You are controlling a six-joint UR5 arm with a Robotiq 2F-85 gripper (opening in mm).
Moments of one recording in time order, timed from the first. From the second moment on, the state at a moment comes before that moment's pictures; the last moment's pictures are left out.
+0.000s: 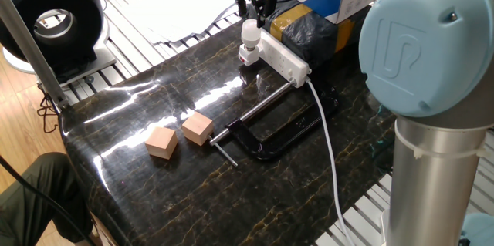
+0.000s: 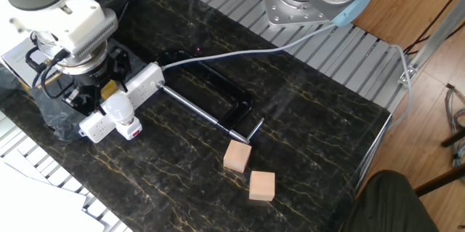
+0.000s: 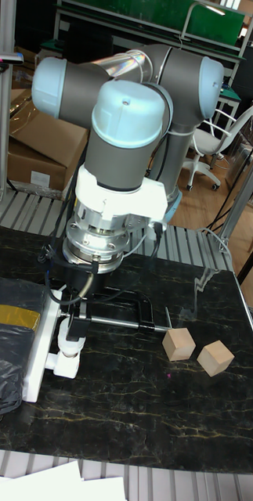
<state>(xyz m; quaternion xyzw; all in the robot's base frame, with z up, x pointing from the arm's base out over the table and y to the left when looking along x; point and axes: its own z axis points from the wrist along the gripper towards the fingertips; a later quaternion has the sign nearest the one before) 0.646 -0.067 0.138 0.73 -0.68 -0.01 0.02</state>
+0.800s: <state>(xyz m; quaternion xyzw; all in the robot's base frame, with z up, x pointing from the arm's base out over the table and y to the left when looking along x) 0.641 -0.064 0.130 0.73 -0.69 -0.01 0.02</state>
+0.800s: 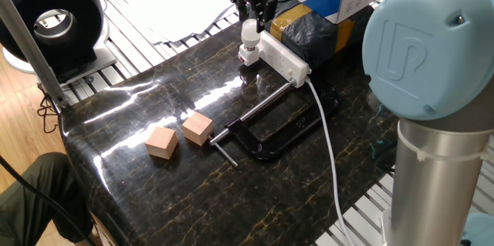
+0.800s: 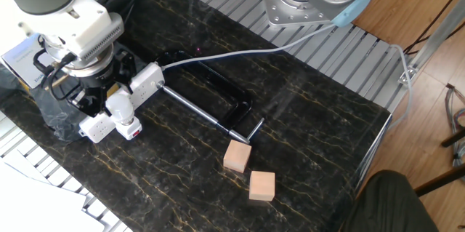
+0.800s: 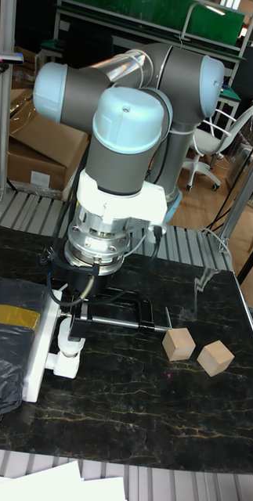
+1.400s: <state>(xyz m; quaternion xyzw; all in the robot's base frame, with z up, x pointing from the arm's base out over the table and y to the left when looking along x) 0.643 -0.063 0.126 0.72 -0.69 -0.01 0.02</state>
